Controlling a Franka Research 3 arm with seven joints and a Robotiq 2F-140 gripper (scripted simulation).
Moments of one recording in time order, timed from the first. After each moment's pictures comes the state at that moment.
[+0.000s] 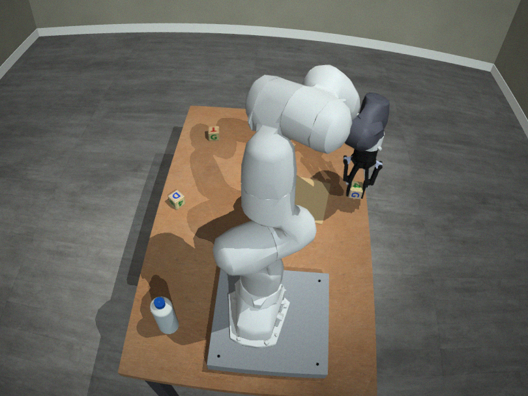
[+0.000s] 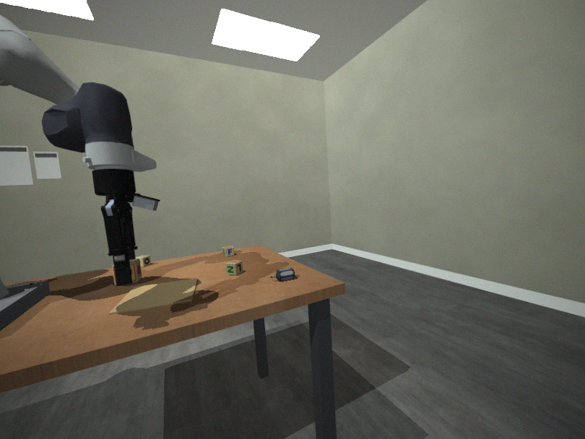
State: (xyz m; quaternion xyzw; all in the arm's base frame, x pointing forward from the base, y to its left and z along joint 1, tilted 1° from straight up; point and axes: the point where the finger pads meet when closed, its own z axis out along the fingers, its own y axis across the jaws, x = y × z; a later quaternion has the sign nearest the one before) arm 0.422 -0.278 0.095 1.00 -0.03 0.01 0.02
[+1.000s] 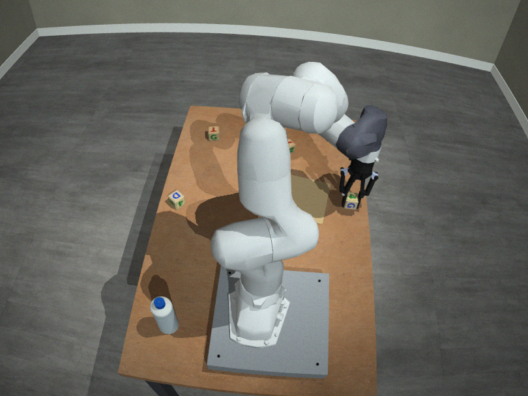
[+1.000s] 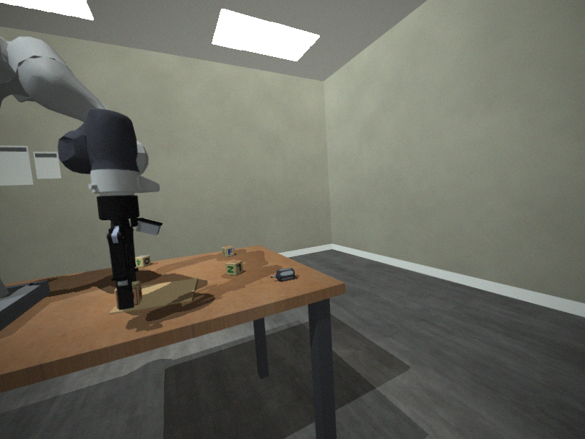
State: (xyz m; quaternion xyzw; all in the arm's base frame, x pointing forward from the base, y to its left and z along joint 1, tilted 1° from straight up) arm 0.418 -0.274 0.041 1.00 0.00 -0.01 0.01
